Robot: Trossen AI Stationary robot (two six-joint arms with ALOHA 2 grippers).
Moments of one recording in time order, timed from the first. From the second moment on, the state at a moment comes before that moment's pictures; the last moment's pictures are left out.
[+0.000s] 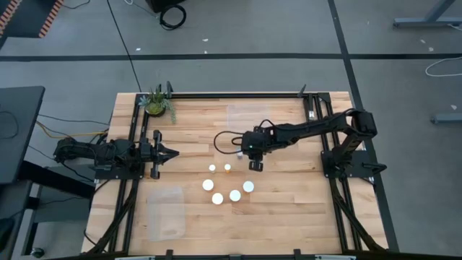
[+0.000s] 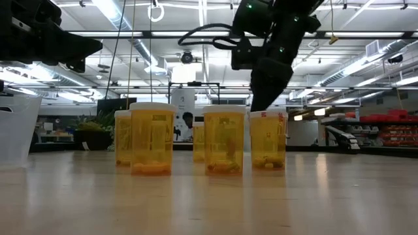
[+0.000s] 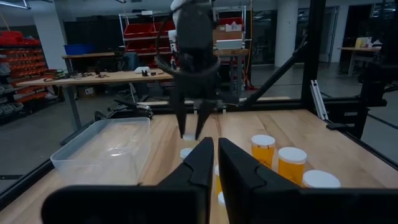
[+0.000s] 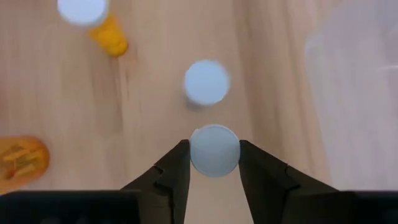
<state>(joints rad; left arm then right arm) -0.17 0.01 0.03 0.05 -0.23 0.06 -0.04 1.69 1.14 -0.57 0.13 0.10</state>
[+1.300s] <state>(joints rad) -0.17 0.01 0.03 0.05 -0.23 0.06 -0.57 1.70 1.21 -0.60 0.06 -0.10</state>
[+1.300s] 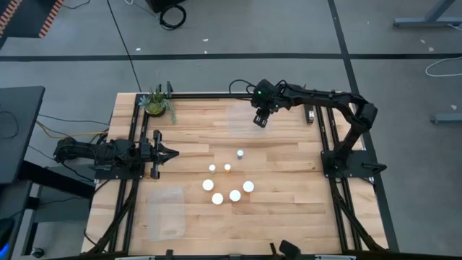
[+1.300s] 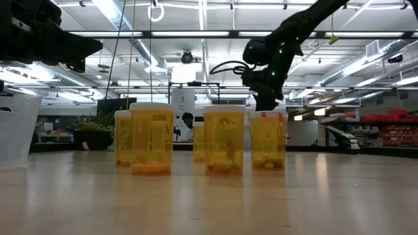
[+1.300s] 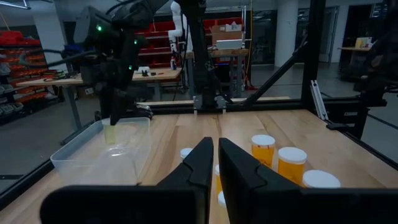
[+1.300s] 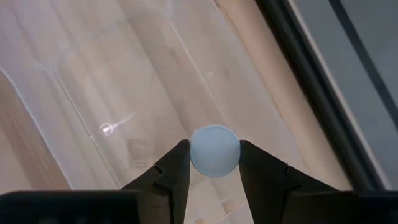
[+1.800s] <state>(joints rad) -0.17 0.01 0.03 0.05 -0.23 0.06 -0.57 1.70 1.15 -0.56 0.01 -0.09</state>
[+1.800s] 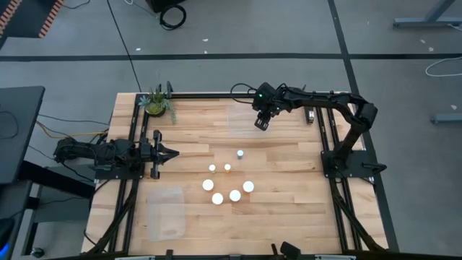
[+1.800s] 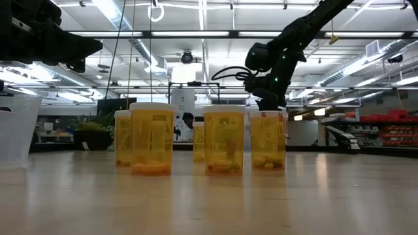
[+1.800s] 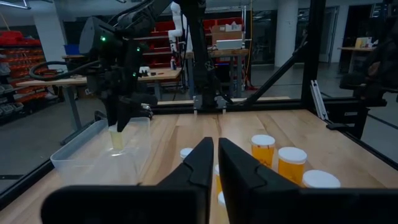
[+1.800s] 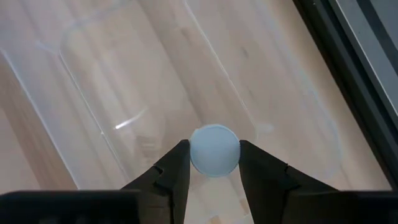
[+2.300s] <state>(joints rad) -0.17 0.01 0.03 0.05 -0.23 0.06 -0.57 1.70 1.15 -0.55 0.02 -0.09</state>
